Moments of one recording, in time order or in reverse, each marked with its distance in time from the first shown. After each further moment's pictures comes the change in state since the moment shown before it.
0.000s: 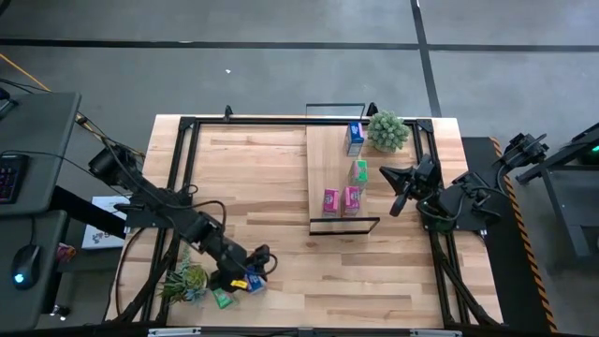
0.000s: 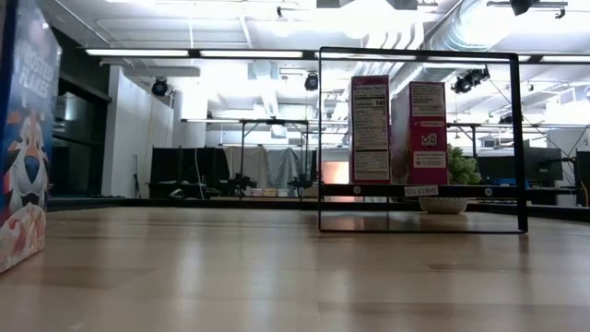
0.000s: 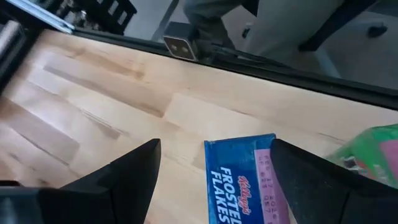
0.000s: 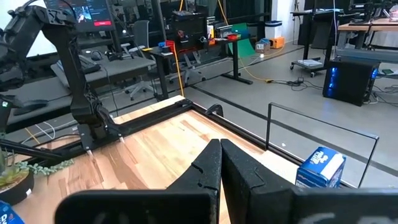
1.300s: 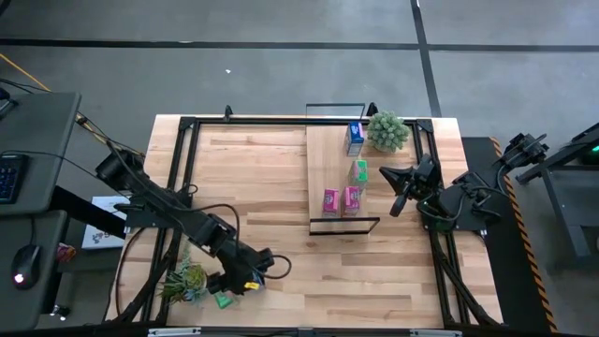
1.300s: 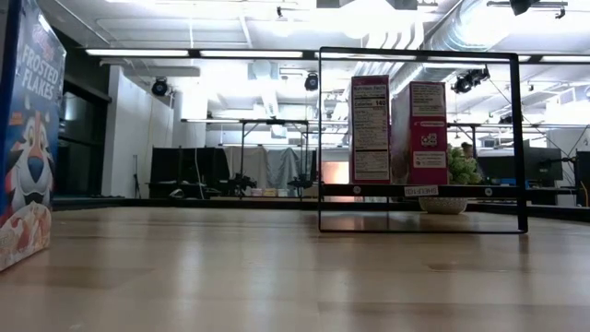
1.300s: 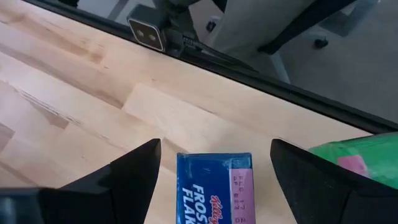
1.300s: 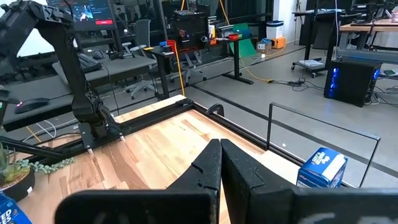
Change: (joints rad) left arm 0.031 0.093 0.143 -0.197 0.144 -0.102; right arm 0.000 0.000 0.000 0.000 -0.006 -0.005
